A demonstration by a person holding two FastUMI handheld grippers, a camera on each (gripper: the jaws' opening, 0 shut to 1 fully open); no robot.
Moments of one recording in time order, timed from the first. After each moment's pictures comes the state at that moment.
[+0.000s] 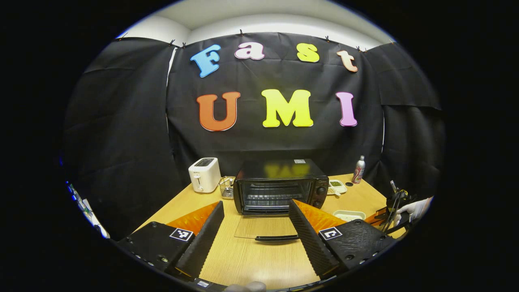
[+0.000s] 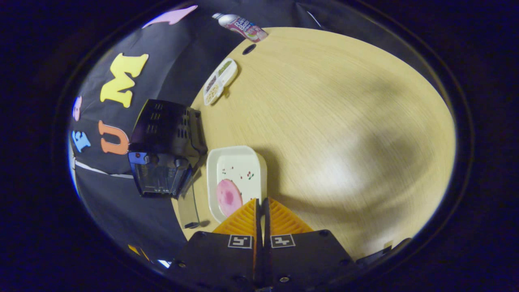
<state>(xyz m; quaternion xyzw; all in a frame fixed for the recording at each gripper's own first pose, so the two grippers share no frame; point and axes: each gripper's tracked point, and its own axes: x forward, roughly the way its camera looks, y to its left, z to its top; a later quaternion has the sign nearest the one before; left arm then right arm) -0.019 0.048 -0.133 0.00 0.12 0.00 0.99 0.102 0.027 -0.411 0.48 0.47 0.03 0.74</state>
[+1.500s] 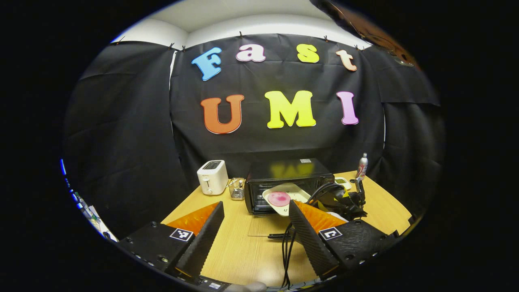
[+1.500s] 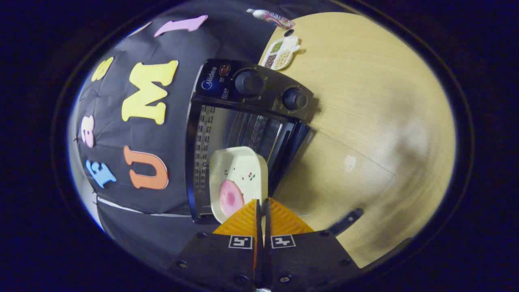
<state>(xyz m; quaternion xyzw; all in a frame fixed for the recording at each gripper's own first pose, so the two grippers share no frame) -0.030 0.084 -0.124 0.02 0.13 0.01 0.99 0.213 0.324 -0.313 0.63 0.30 -0.01 0.72</state>
